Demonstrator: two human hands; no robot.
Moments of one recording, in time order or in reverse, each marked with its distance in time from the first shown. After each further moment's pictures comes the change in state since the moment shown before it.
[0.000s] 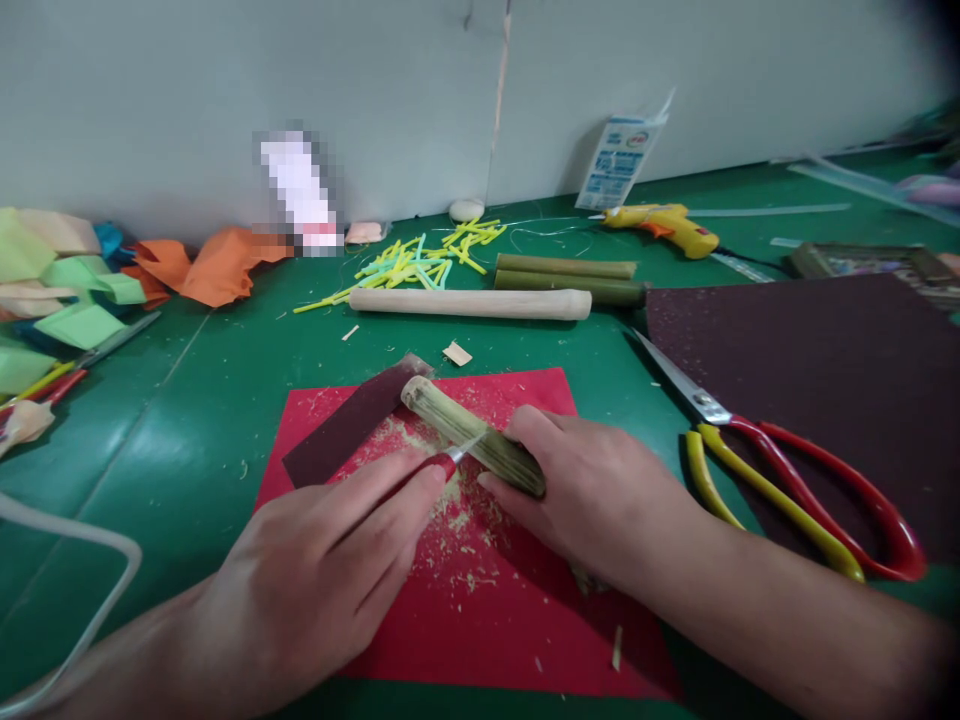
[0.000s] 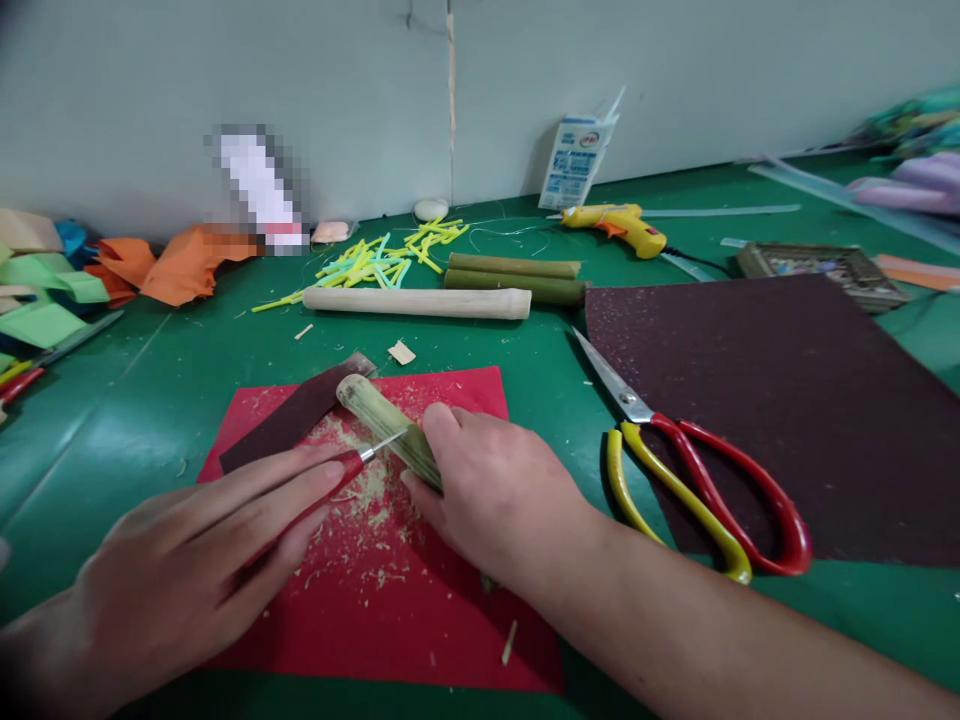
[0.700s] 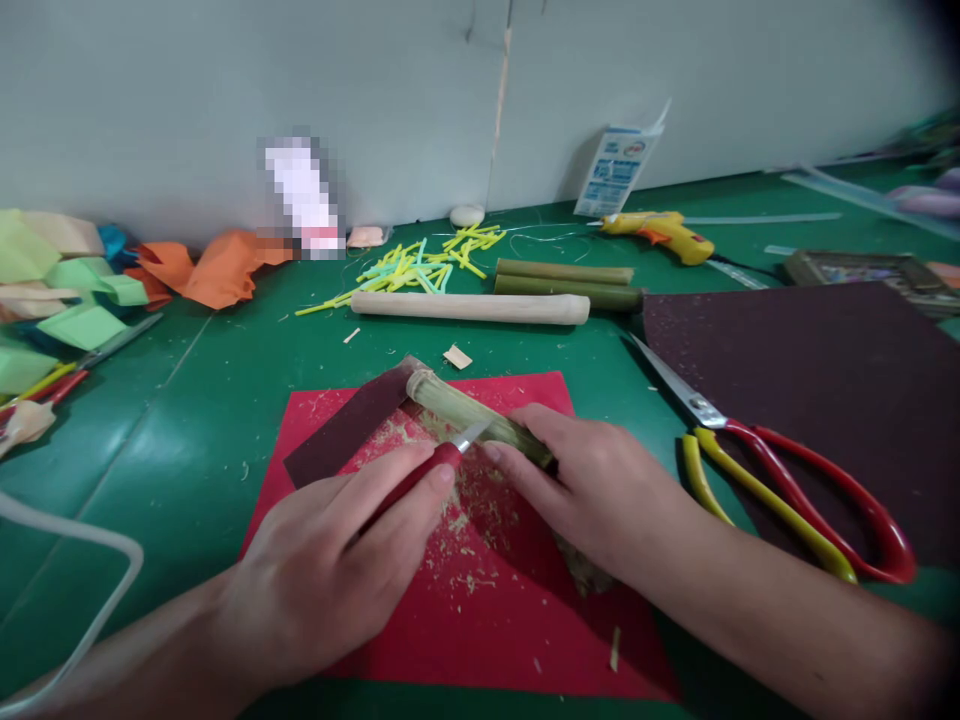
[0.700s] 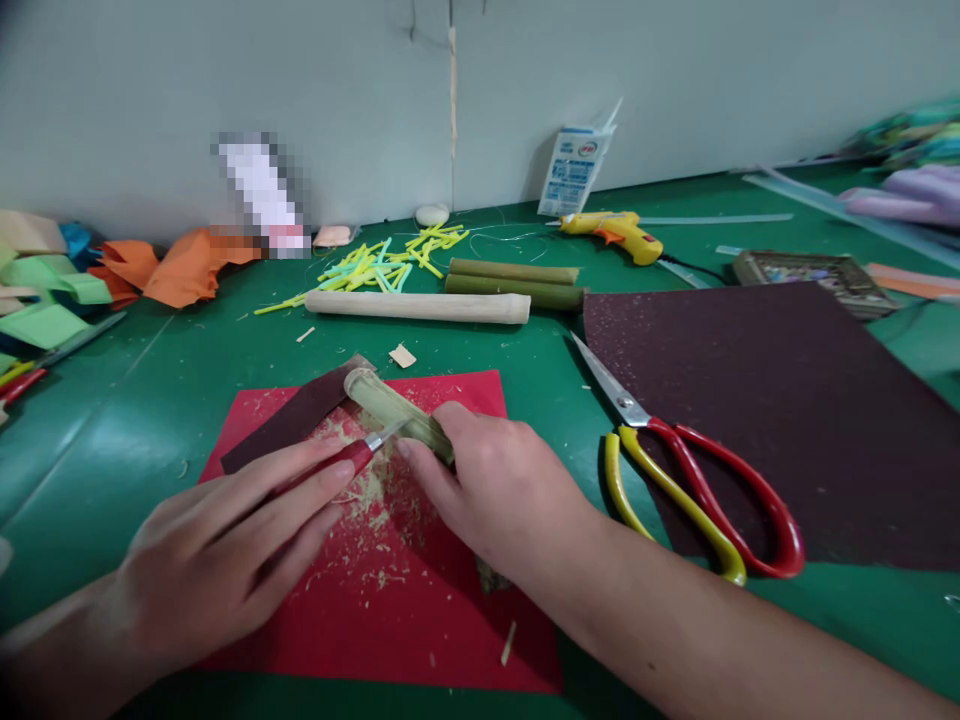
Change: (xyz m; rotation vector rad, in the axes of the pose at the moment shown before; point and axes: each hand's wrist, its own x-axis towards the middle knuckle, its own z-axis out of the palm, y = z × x) left_hand 0.004 0.005 0.009 0.078 0.122 -0.004; right_hand 0.007 -0.001 -0.011 0.260 -0.128 0.211
